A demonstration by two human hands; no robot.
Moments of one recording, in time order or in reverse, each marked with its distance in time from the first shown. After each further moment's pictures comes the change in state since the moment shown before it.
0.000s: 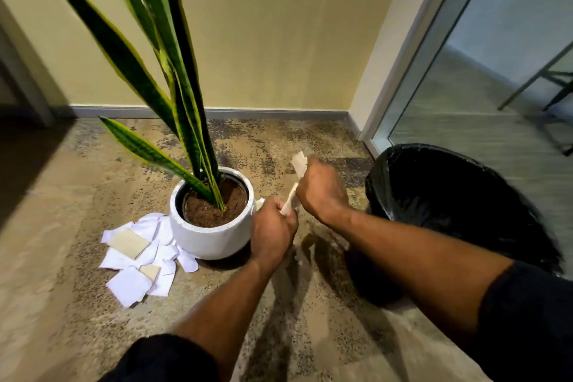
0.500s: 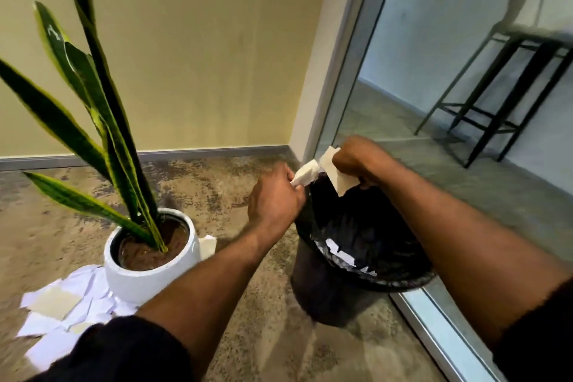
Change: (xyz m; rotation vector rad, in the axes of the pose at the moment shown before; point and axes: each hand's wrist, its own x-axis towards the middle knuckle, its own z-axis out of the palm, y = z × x) left_hand -0.014 0.168 0.008 0.112 0.001 0.420; right_hand 0.007 0.047 -0.214 -0.210 -0.109 0.341
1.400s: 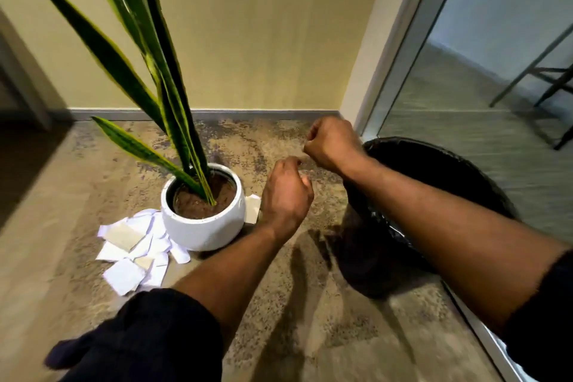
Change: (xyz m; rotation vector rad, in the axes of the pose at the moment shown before) left_hand -0.030 -0.086 0.010 0.085 0.031 -0.121; right_hand 0.003 -0.075 0.111 0.178 0.077 -0.373
